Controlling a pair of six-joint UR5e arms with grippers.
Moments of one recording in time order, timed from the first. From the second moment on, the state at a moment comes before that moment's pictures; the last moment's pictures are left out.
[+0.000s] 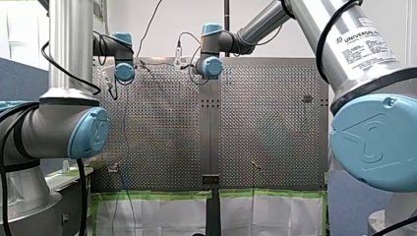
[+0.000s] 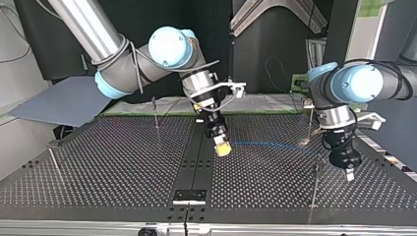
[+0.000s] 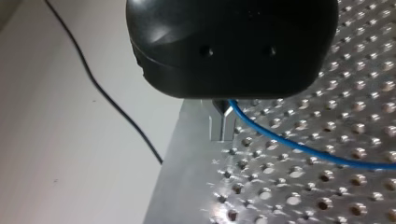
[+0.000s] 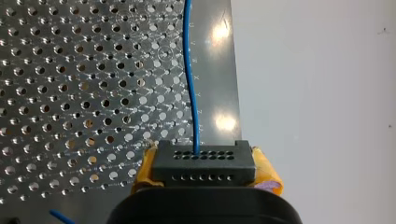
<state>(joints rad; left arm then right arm) 0.07 -1.62 -1.77 -2.59 -1.78 -1.86 2.41 -1.09 1.23 -0.39 1.60 1.58</state>
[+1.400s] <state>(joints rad) 0.15 -1.72 -1.72 -2.49 -1.60 -2.03 2.28 -1.05 1.18 -0.39 1.54 1.60</state>
